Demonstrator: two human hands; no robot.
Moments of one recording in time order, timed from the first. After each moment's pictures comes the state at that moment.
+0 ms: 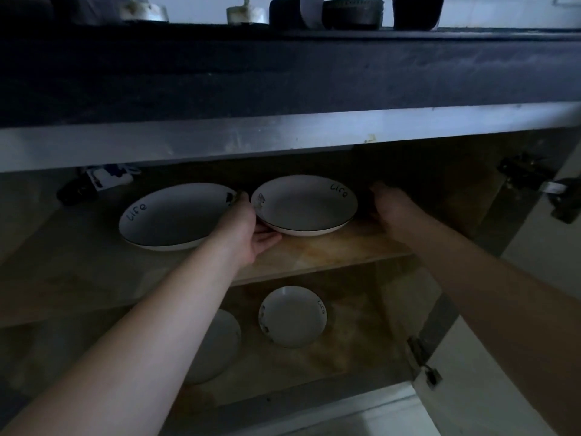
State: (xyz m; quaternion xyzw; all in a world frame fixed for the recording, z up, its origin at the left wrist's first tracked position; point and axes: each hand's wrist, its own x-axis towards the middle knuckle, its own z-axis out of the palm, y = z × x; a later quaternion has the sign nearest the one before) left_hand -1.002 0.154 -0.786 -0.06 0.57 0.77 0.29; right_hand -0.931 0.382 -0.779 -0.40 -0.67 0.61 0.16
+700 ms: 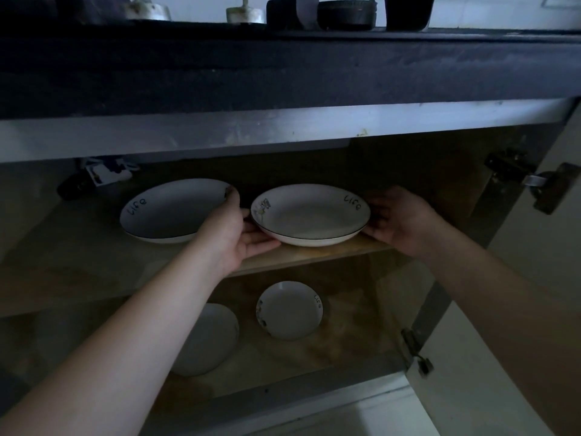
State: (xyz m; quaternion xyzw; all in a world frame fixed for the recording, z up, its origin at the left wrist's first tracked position) left_hand -0.969 0.127 -0.776 -0.01 0.57 0.77 0.28; right_hand -0.878 0.369 -0.783 -0.30 -0.51 0.79 0.17
